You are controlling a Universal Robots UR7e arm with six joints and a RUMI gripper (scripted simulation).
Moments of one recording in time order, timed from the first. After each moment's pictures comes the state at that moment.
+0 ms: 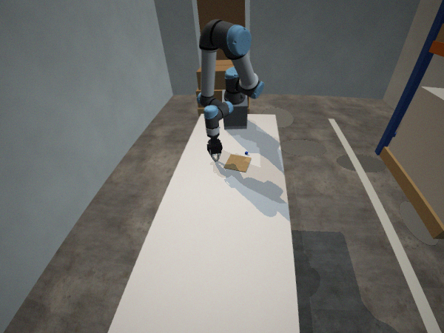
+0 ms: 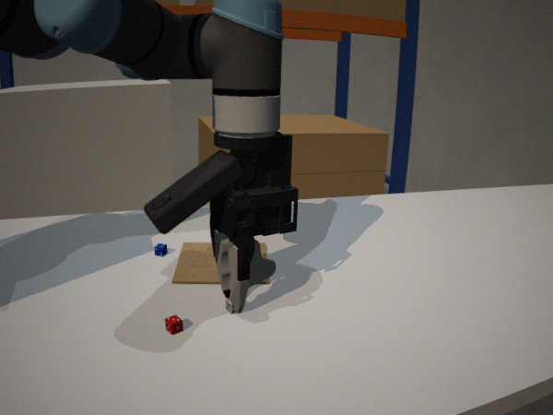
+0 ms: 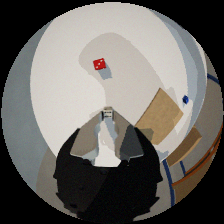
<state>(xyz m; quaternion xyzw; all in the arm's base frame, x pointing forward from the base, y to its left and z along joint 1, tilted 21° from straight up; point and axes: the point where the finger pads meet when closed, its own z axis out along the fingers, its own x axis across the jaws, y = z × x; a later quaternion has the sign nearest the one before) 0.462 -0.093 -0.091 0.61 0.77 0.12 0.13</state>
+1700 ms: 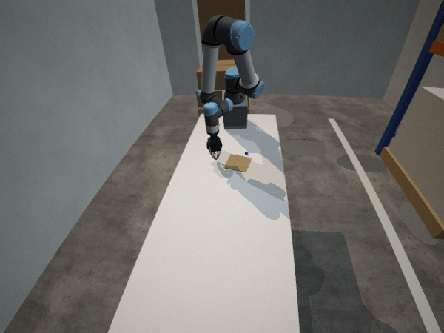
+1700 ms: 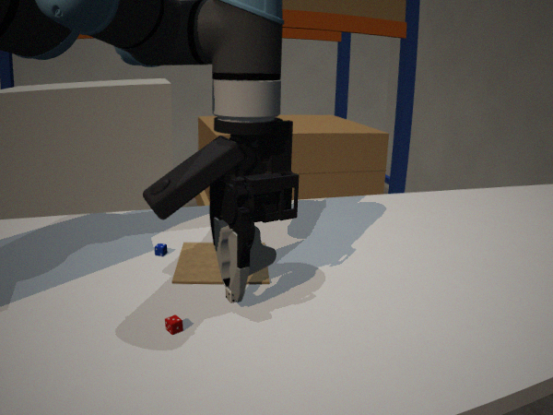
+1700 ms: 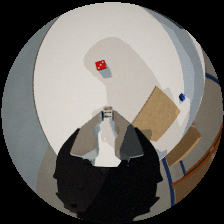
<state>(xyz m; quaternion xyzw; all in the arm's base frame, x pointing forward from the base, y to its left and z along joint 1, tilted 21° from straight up) 0.457 -0.094 -0.076 0.61 0.77 0.12 0.13</state>
